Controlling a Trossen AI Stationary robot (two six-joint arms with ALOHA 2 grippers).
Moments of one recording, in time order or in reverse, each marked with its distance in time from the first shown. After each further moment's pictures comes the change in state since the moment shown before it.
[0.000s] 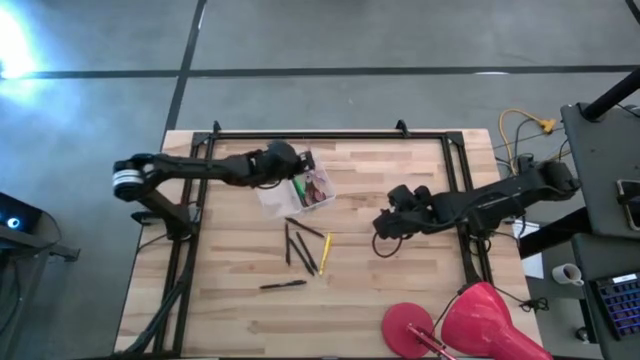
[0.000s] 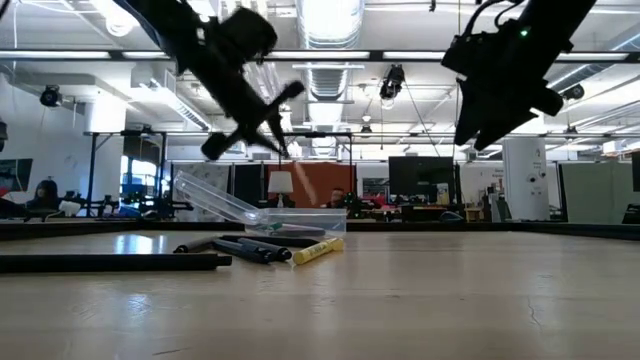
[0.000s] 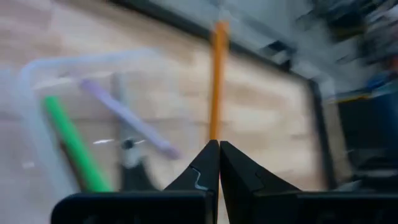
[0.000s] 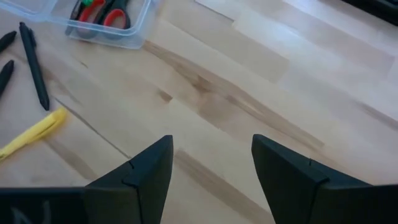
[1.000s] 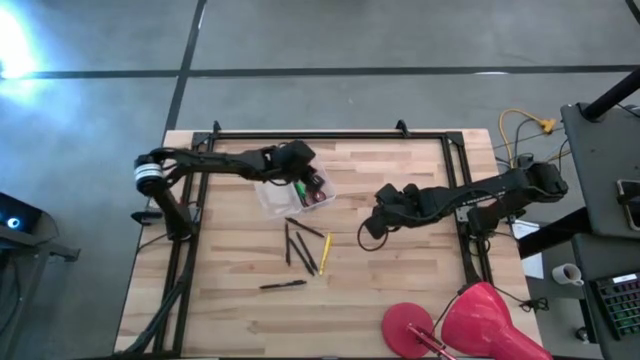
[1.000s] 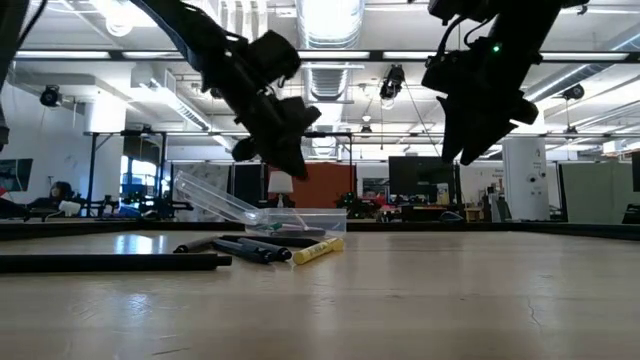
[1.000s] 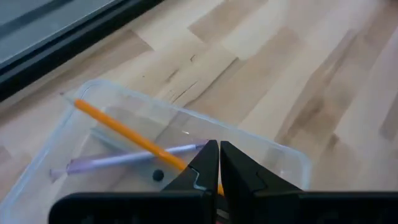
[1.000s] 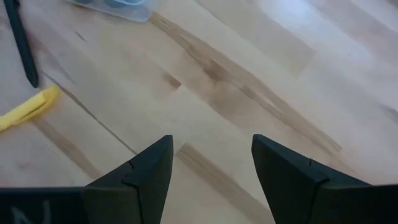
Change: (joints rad) left arm 0.043 0.166 0.127 -0.065 0.174 0.874; right arm -0.090 0.115 0.068 0.018 -0.139 -0.136
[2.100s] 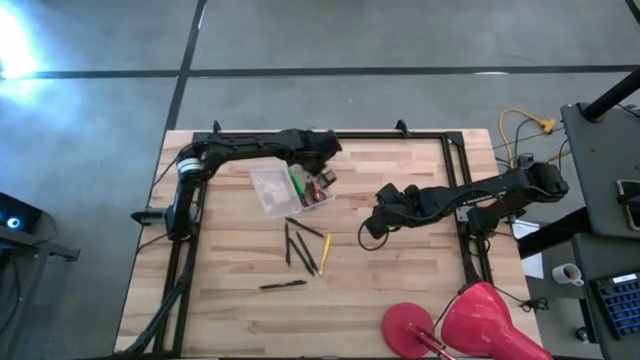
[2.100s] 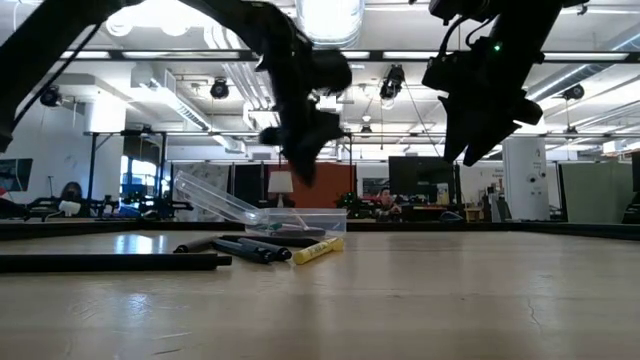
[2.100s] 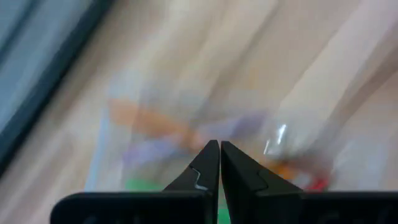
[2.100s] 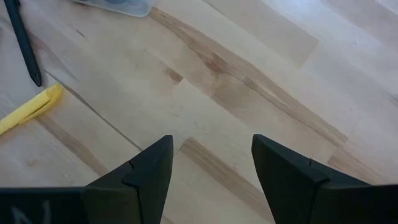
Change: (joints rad) left arm 0.007 0.342 0.615 -0.700 -0.087 0.128; right arm 0.000 -0.004 0.000 -0.012 -0.021 0.037
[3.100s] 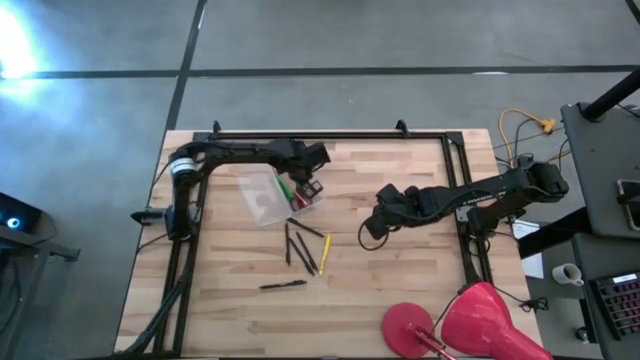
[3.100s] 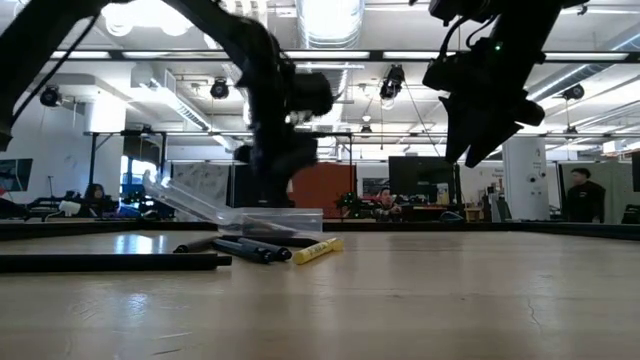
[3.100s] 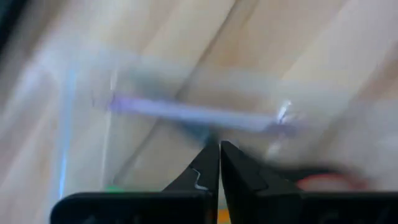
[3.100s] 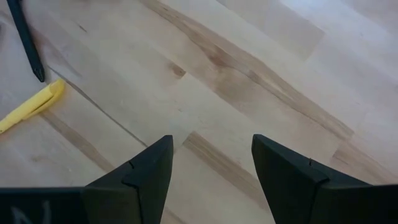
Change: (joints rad) left arm 0.007 -0.062 -0.230 0.050 0.015 -0.032; right arm -0.002 -0.001 -0.002 -0.001 -0.026 0.015
